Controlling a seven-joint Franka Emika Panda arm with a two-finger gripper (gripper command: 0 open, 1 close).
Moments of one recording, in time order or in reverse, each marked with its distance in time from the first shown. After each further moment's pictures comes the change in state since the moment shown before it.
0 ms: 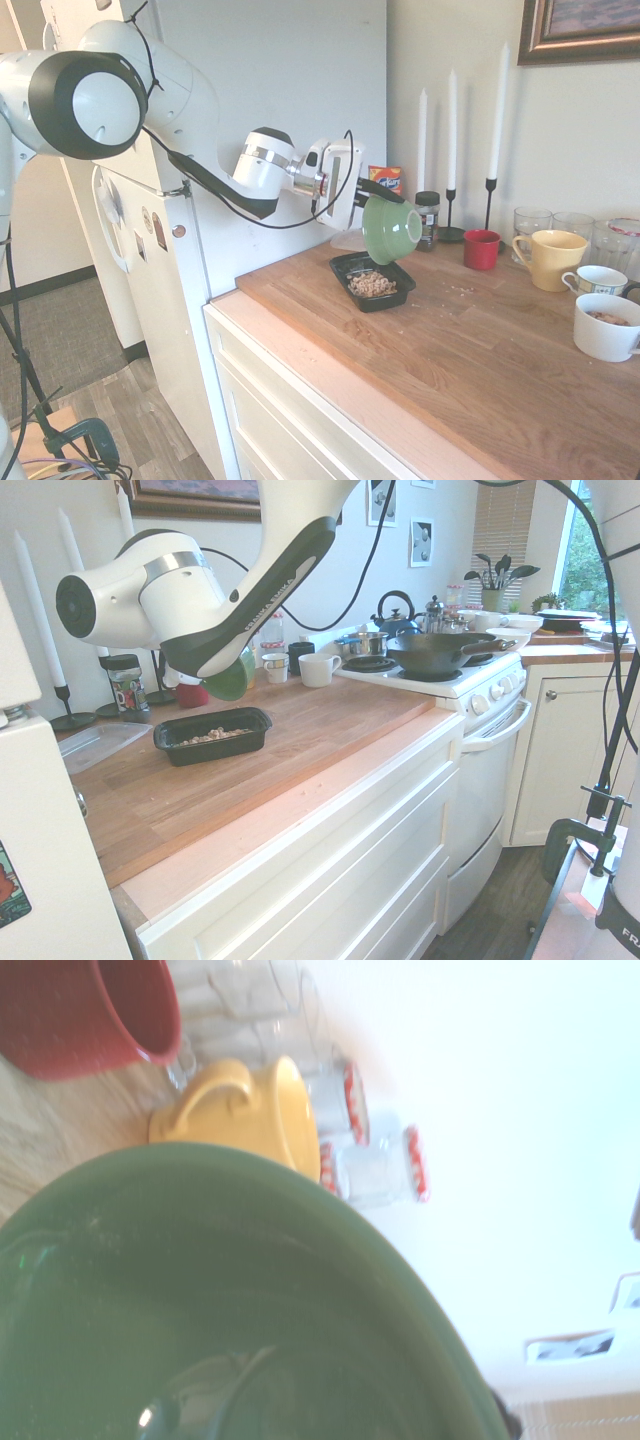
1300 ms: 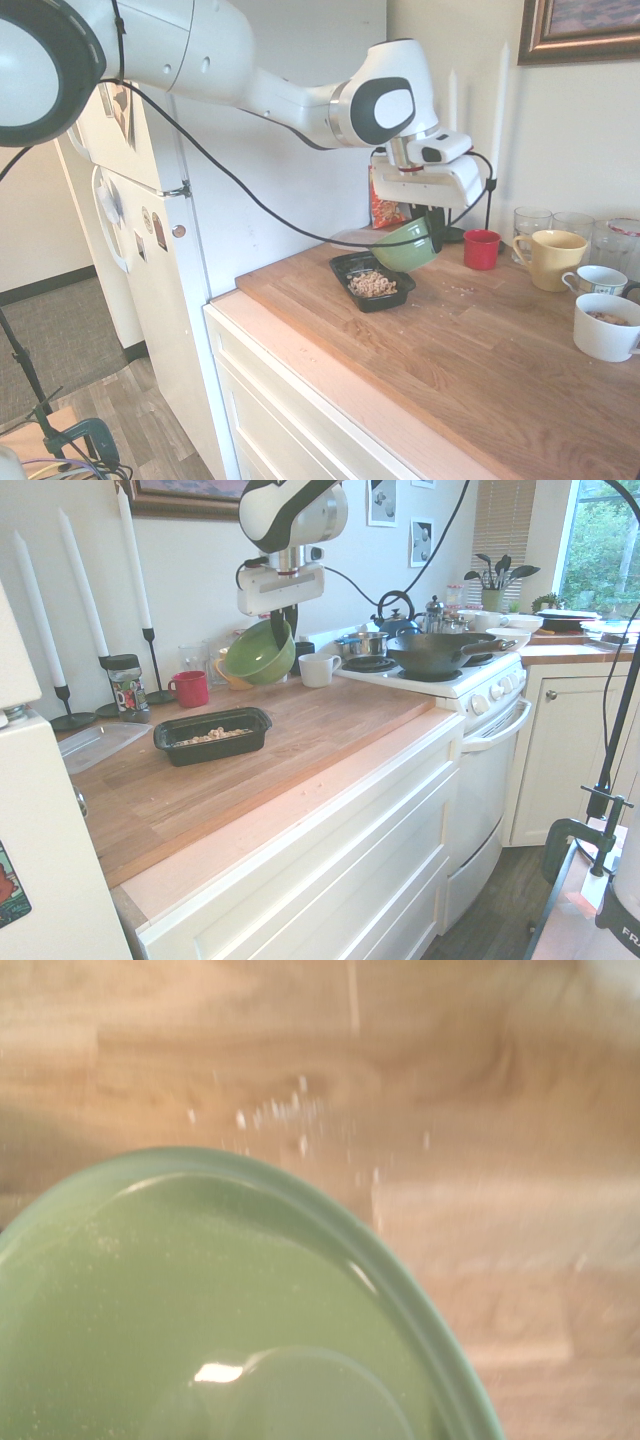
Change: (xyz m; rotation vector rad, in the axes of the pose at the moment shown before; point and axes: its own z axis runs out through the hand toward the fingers) arm 0.005 0.192 0.232 0.638 -1.128 0.474
